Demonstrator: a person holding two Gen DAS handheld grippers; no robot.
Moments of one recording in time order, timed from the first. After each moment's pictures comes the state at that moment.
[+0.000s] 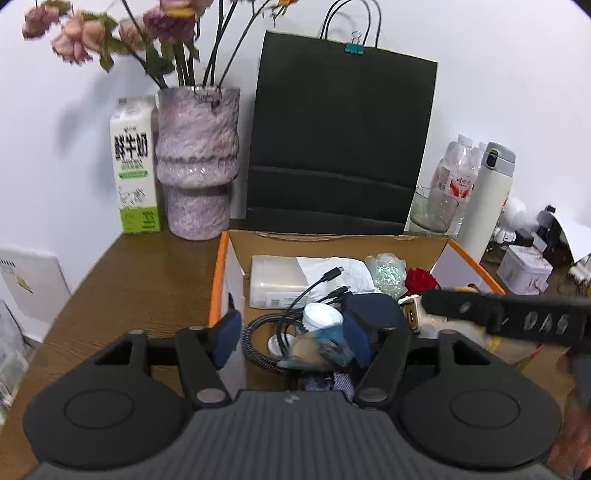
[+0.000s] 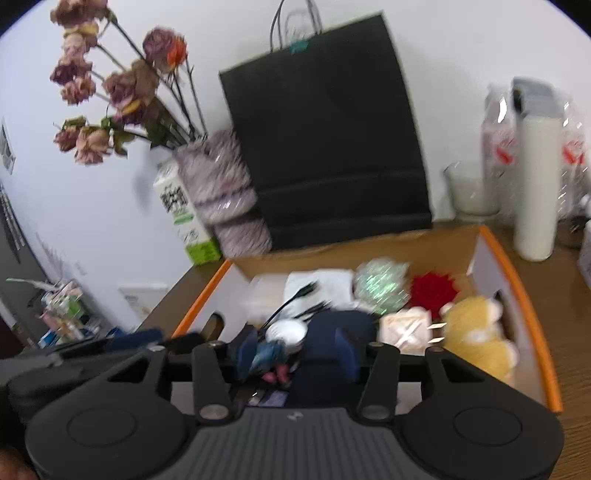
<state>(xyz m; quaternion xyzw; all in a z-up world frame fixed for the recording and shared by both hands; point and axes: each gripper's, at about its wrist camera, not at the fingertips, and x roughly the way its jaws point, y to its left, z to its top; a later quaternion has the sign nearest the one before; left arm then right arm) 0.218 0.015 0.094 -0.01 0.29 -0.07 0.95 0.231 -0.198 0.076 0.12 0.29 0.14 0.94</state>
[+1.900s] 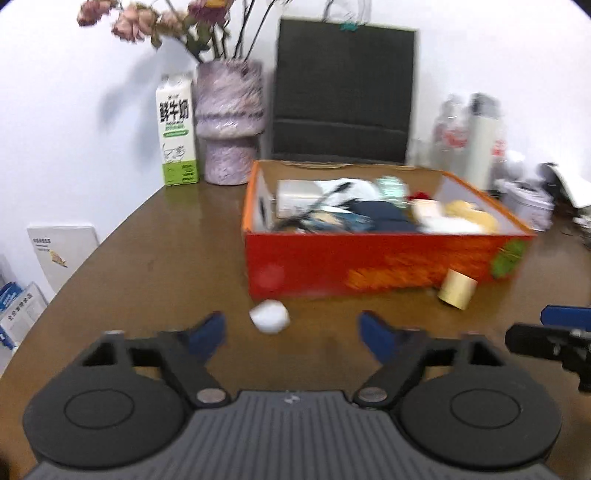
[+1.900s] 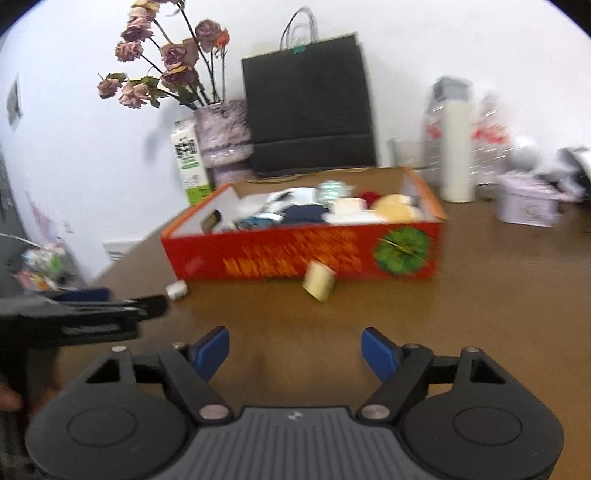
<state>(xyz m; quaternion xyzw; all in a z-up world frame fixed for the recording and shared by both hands) 0.130 0.020 0.033 0.01 0.30 -0.02 0.95 0.082 -0.207 0.029 0.08 0.31 0.12 0.94</state>
